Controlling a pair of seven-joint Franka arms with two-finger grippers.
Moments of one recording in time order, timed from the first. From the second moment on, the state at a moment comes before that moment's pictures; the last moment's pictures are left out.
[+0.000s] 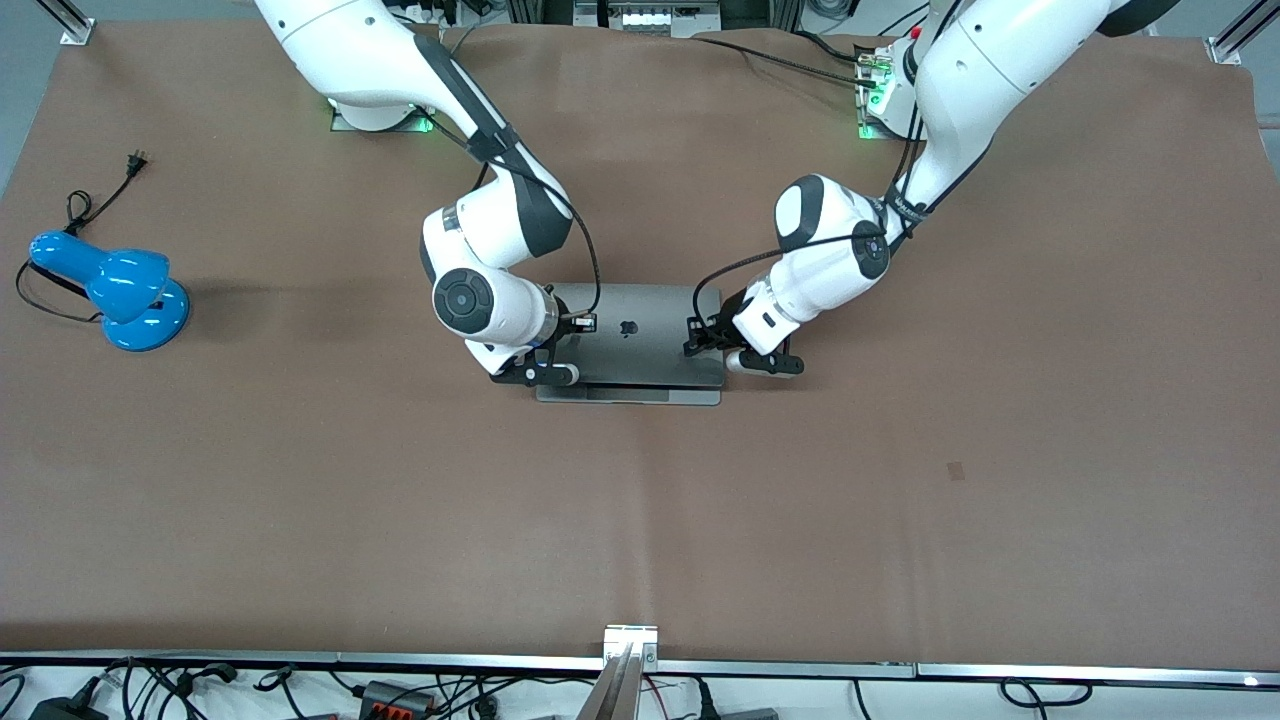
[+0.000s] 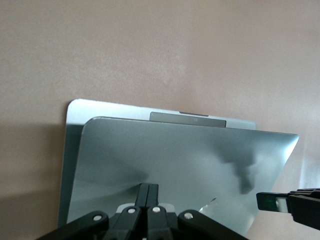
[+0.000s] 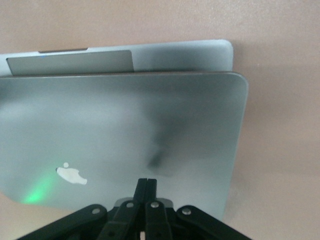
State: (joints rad) left arm 0.01 0.66 -0.67 -2.02 -0.51 2.93 -0.14; right arm 0.54 0.64 0.05 -1.68 0.36 2.18 0.42
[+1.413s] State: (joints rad) left arm -0.06 0.76 -0.61 -1.98 -0.51 3.03 -0.09; right arm 0.51 0.69 0.05 -1.65 0.36 2.28 0.35
